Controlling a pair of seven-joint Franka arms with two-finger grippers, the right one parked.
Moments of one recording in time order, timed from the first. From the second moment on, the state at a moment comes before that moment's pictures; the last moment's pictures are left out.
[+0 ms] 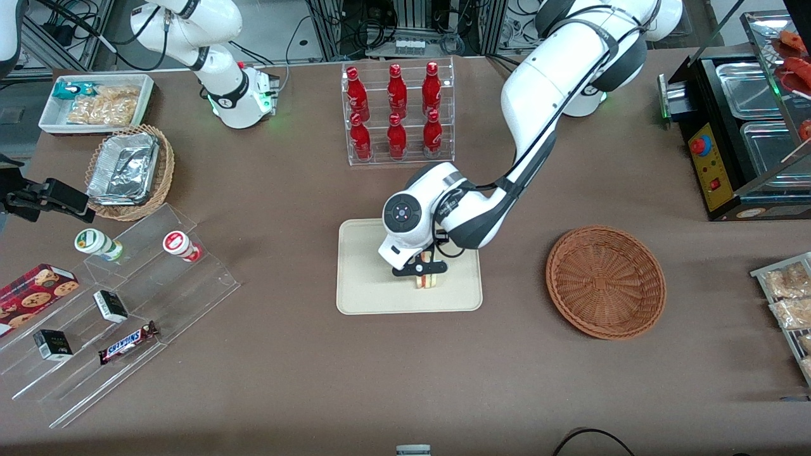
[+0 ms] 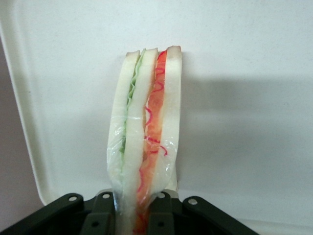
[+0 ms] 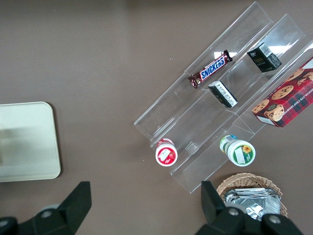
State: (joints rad) arm -0.52 0.92 -0.36 -1.22 0.25 1.88 -0.93
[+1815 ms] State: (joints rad) arm -0.12 0.46 -0.37 -1.29 0.22 1.48 -0.60
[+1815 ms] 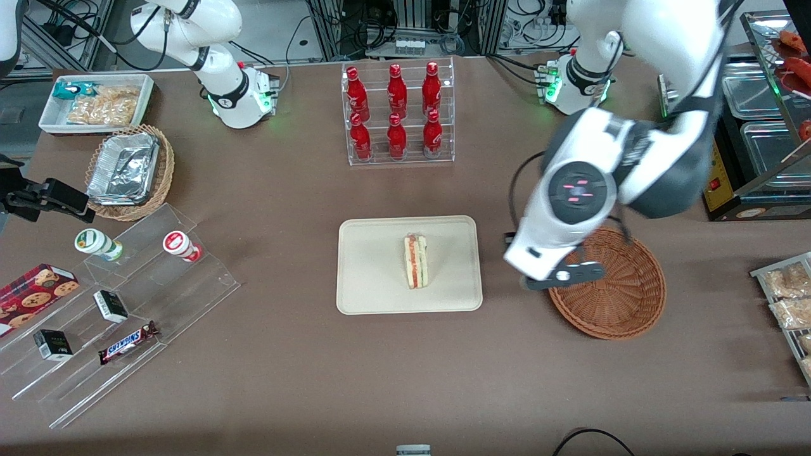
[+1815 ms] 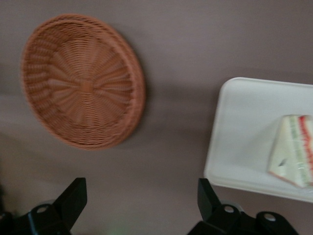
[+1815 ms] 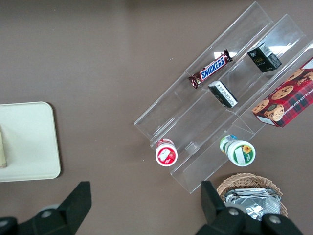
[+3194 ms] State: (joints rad) arm 0.05 0.04 -0.37 -1.55 0.15 1.28 -0.32
